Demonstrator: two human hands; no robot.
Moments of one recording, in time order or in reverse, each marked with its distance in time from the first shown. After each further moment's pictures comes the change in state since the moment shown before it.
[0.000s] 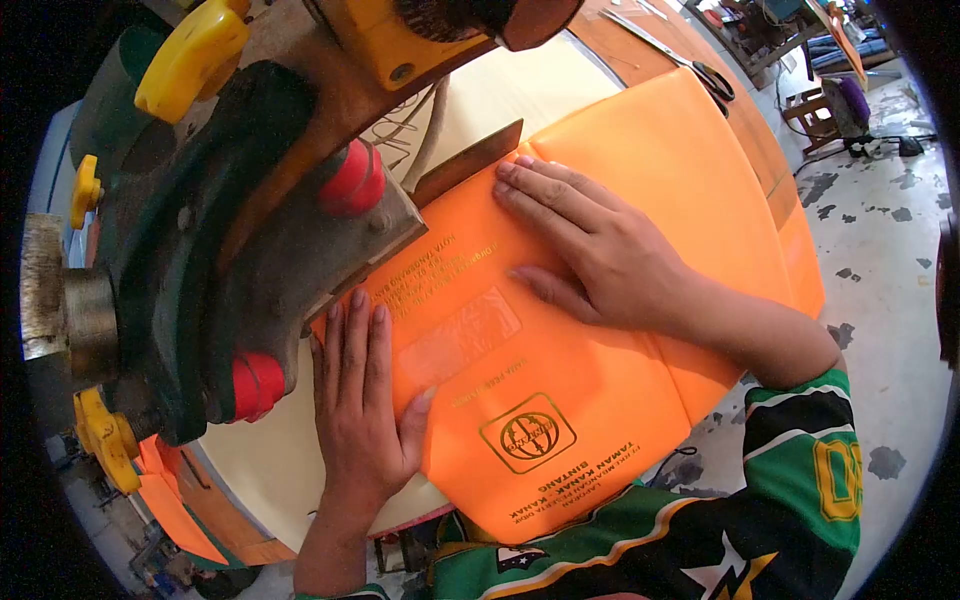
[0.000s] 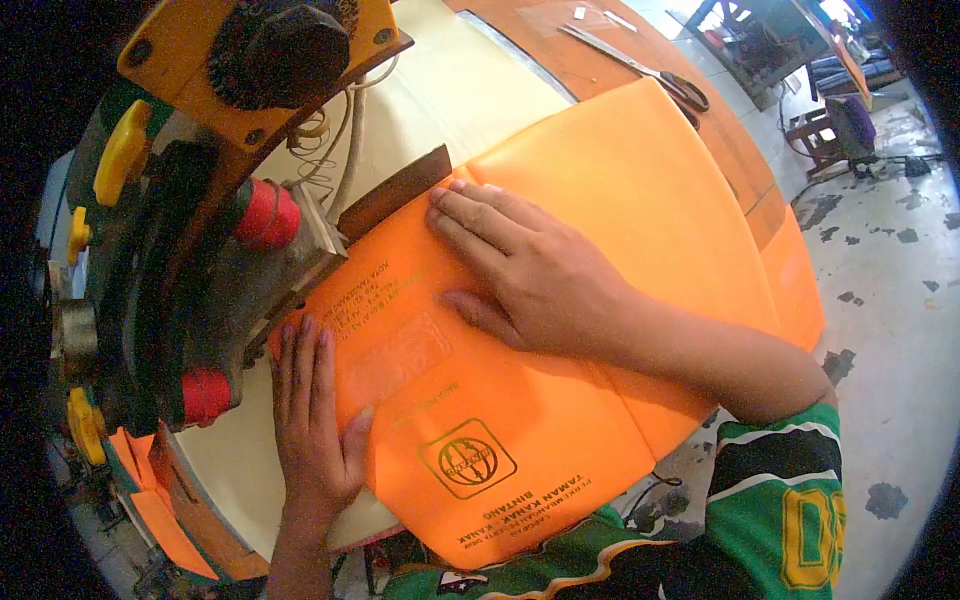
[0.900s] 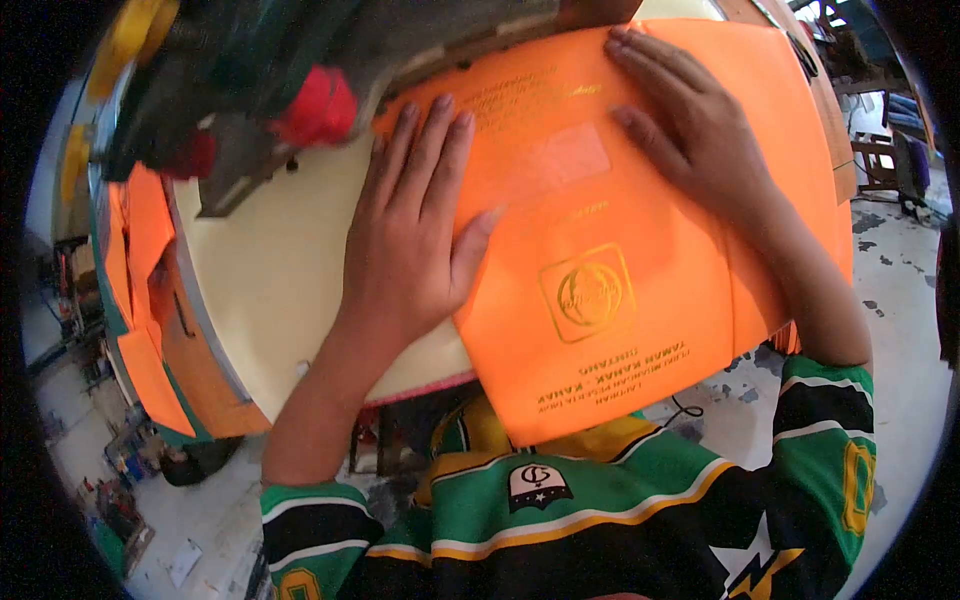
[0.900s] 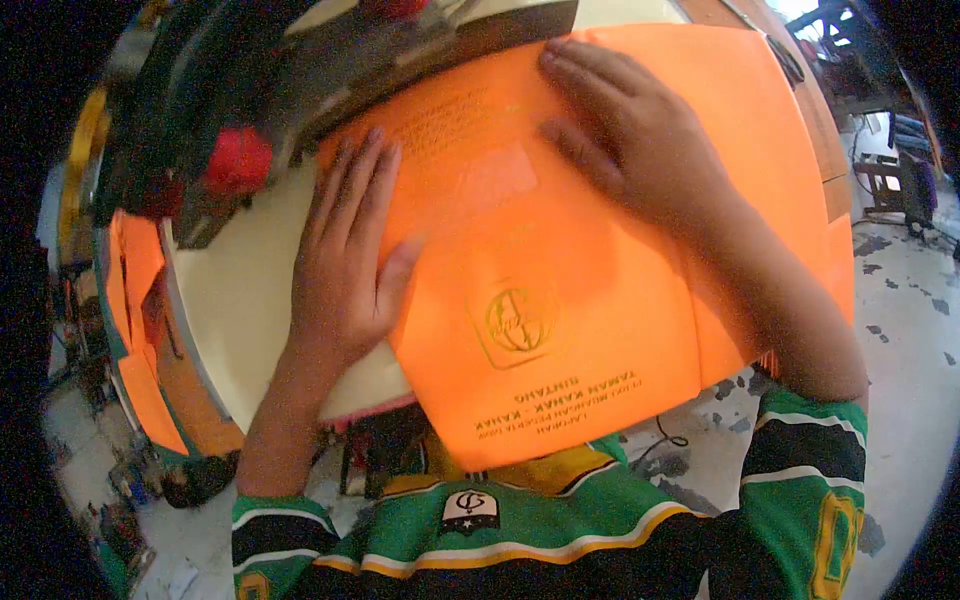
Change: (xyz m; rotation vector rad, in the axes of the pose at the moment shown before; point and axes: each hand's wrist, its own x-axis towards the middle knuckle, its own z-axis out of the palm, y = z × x) left_hand -0.009 -0.009 0.021 0.037 0.192 0.079; right_hand -0.006 0.001 0.011 -0.020 0.021 0.008
